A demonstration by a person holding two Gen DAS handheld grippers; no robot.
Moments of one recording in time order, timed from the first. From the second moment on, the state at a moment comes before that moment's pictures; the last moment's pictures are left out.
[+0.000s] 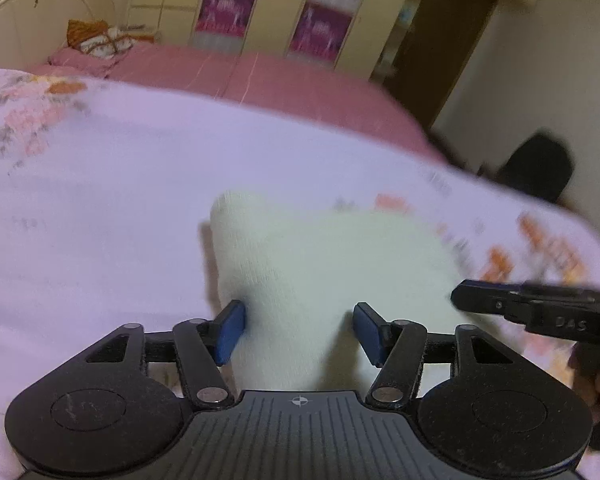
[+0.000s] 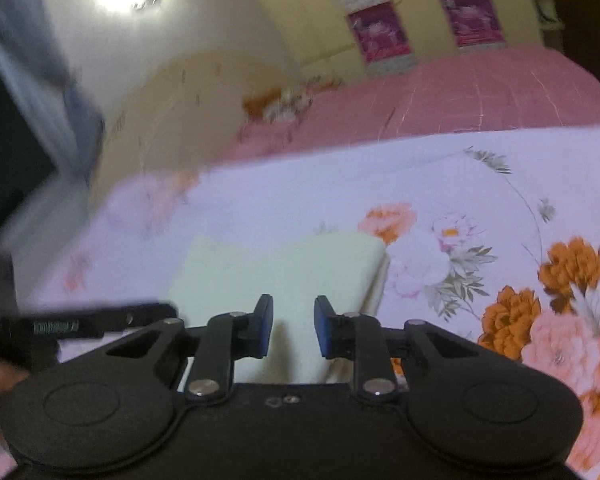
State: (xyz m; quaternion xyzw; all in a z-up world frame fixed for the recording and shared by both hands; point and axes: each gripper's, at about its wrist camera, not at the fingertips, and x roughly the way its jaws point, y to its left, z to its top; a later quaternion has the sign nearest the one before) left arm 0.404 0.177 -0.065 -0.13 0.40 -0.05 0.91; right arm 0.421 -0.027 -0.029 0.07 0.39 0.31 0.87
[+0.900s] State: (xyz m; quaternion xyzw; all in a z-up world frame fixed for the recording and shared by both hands) left arm 0.218 0.130 -0.079 -0.09 0.40 -0.02 0.91; right arm 0.289 -0.049 -0.049 0.03 0.46 0.27 0.85
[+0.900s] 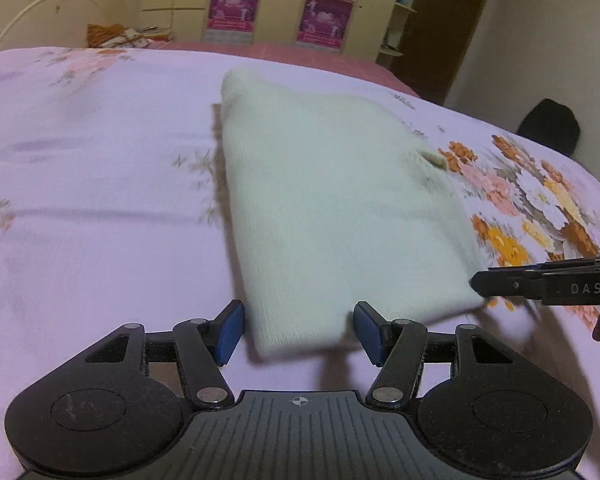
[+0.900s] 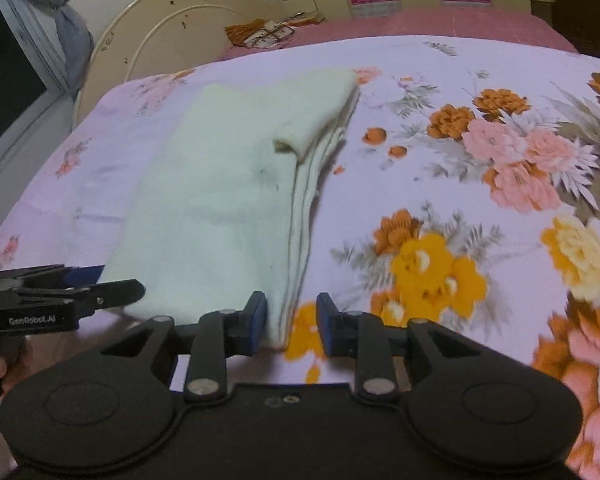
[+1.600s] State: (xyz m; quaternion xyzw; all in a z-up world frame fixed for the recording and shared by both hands) left arm 0.061 0.096 0.003 -0.08 0.33 -0.01 0.94; right arm 0.125 -0.070 0.035 0.06 0.36 0.23 0.90
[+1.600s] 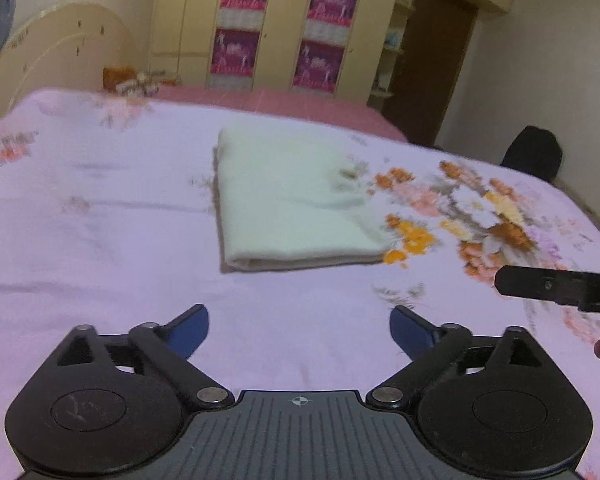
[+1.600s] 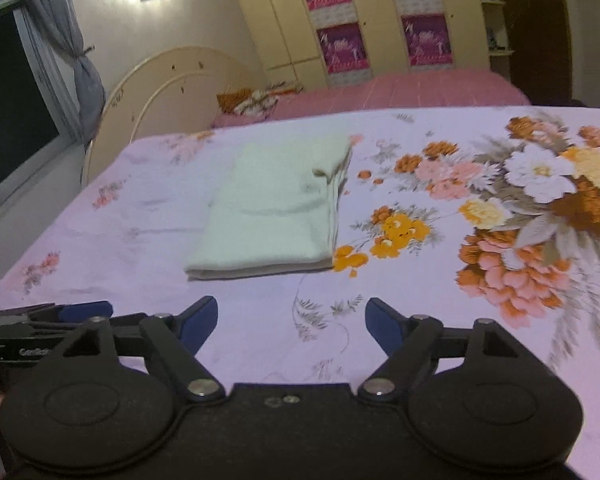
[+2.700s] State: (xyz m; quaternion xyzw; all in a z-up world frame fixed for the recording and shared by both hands) left arm -0.029 0.070 0.053 -0.06 0.27 0.01 0.96; right arm 0.025 -0.063 0.079 0.00 0.25 0.14 0.96
